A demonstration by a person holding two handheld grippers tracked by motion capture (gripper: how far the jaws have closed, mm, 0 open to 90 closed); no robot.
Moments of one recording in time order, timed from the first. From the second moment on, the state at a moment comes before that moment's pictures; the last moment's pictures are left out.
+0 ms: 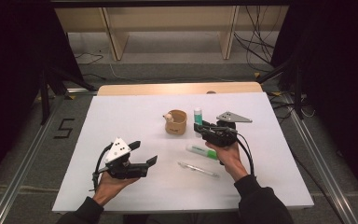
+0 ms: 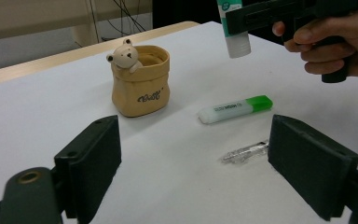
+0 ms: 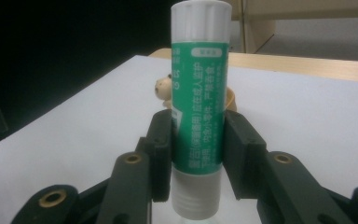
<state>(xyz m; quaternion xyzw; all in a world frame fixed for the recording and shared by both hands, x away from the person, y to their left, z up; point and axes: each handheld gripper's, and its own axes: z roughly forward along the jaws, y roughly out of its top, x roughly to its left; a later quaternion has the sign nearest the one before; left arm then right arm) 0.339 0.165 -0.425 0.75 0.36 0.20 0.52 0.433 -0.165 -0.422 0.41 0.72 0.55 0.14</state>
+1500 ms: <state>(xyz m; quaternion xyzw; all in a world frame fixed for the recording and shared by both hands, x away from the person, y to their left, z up) 0.338 0.172 -0.425 0.74 0.37 0.20 0.53 0.481 -0.124 -0.408 0.42 0.71 0.54 0.15</state>
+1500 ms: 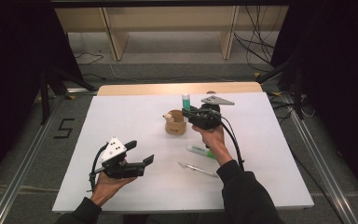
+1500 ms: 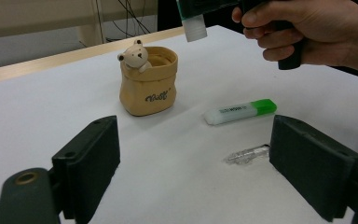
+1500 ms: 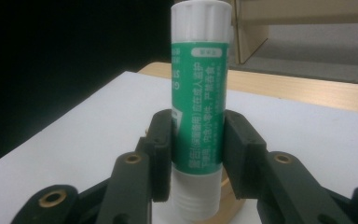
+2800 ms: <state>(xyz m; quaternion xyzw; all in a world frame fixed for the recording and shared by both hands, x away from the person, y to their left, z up) 0.339 0.173 -0.424 0.74 0.37 0.20 0.53 0.466 -0.084 -0.418 0.03 0.84 0.13 0.53</state>
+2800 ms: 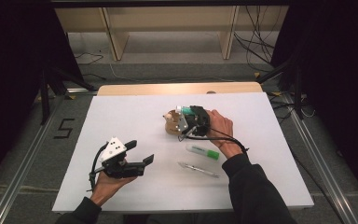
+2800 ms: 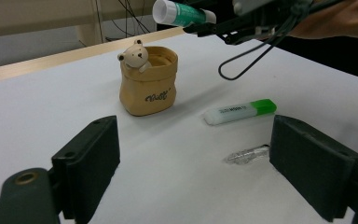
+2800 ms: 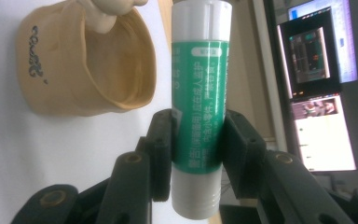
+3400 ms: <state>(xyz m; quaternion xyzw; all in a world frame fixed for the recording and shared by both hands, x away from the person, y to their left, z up) 0.340 0.173 -0.424 0.74 0.37 0.20 0.53 0.464 -0.073 -0.451 -0.19 0.72 -0.12 0.66</state>
